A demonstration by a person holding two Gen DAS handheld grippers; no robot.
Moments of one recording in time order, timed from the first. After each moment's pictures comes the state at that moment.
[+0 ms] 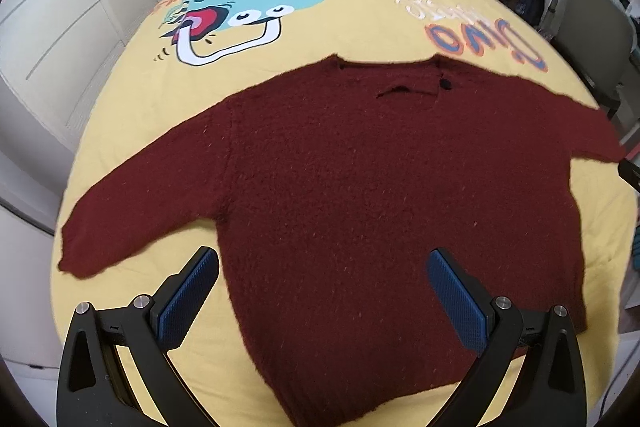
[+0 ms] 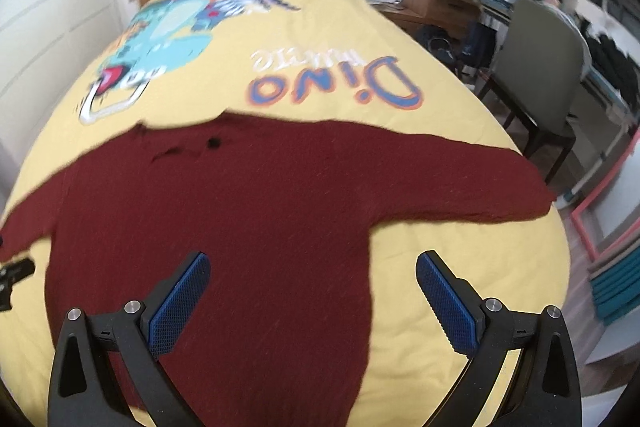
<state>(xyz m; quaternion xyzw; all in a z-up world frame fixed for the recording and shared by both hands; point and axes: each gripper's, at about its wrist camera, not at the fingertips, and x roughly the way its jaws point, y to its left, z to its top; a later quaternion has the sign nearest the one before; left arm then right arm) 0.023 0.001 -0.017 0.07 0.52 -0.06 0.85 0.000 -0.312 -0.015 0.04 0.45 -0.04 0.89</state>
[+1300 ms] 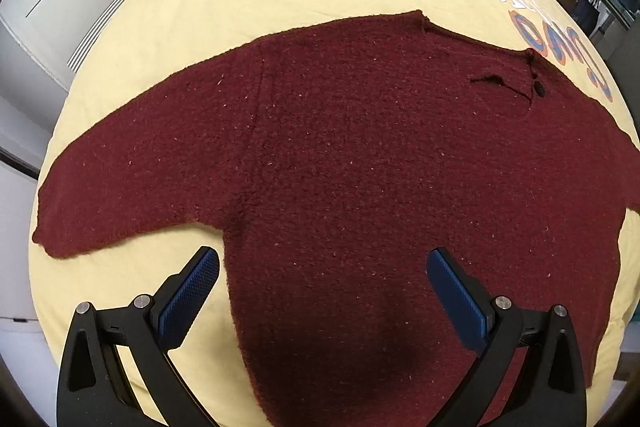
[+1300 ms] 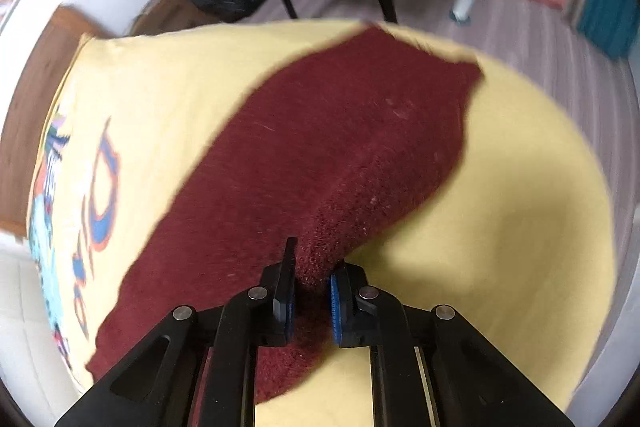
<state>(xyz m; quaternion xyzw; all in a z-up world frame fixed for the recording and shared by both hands) 0.095 0.050 -0.083 0.02 0.59 0.00 0.81 0.100 -0.691 -0.147 0.40 0.47 -0.23 0.76</state>
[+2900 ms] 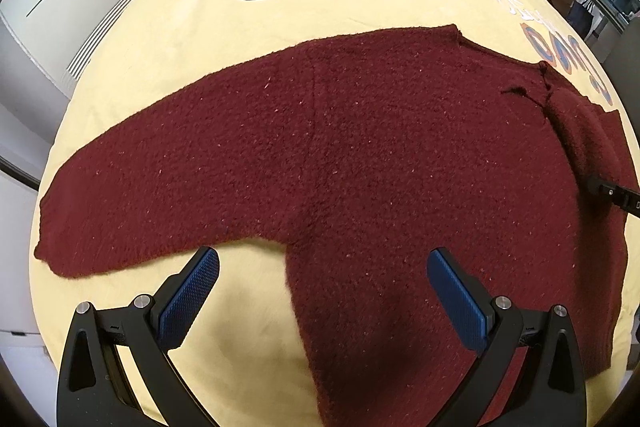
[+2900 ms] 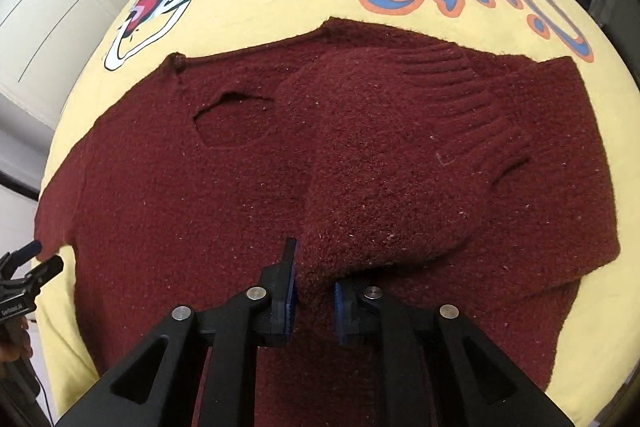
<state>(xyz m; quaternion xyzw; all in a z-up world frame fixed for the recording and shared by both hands) 0.095 0.098 -0.084 0.02 0.57 -0.02 0.82 0.132 -0.218 -0.119 0.08 0.58 0.10 0.81</state>
